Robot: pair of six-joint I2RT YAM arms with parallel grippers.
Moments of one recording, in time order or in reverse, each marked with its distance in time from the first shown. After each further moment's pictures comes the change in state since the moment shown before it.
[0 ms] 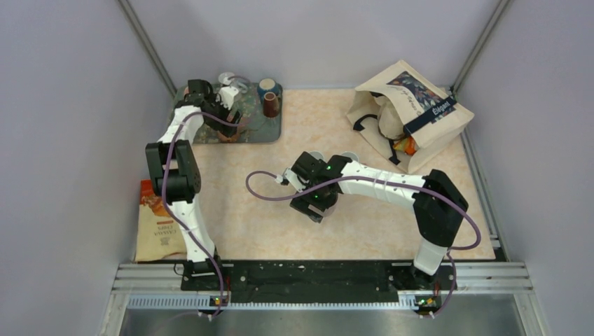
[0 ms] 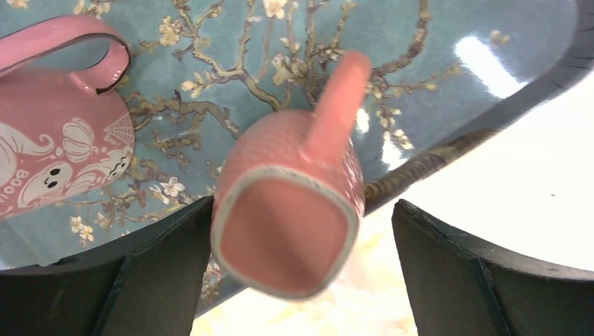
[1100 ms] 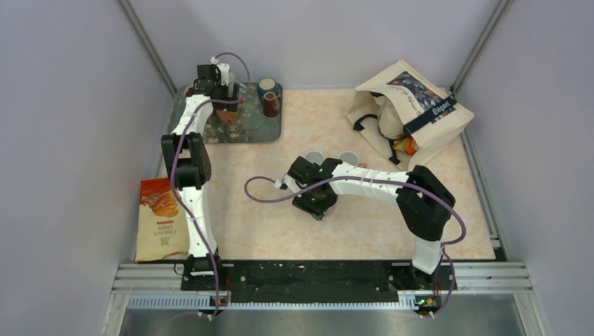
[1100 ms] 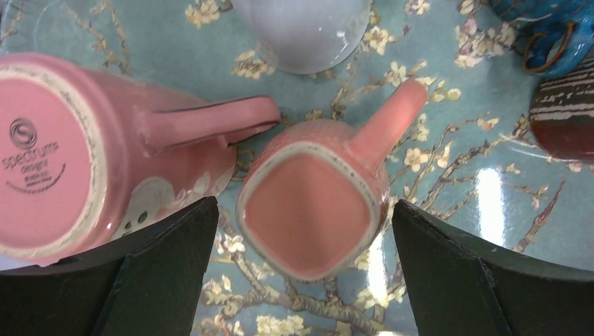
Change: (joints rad) left arm -0.039 0.257 0.401 0.014 -0.333 -0.425; right arm 0.000 0.093 0.000 0.023 0.009 0.007
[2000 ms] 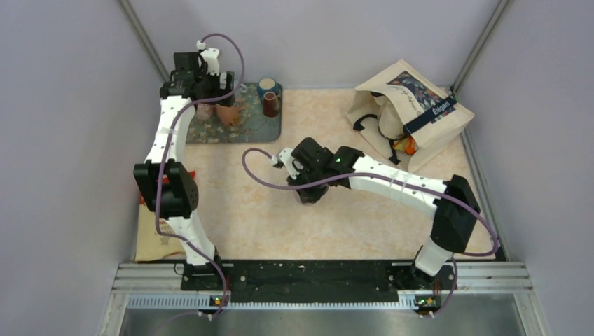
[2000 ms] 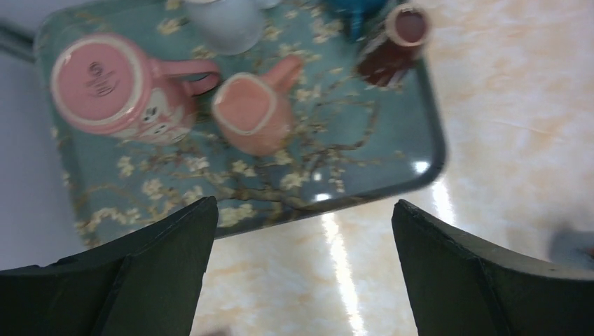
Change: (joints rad) left arm -0.019 -0.496 -0.225 -0.170 0.256 -0.041; right arm -0.001 -0.208 0.124 0.054 -0.112 0.103
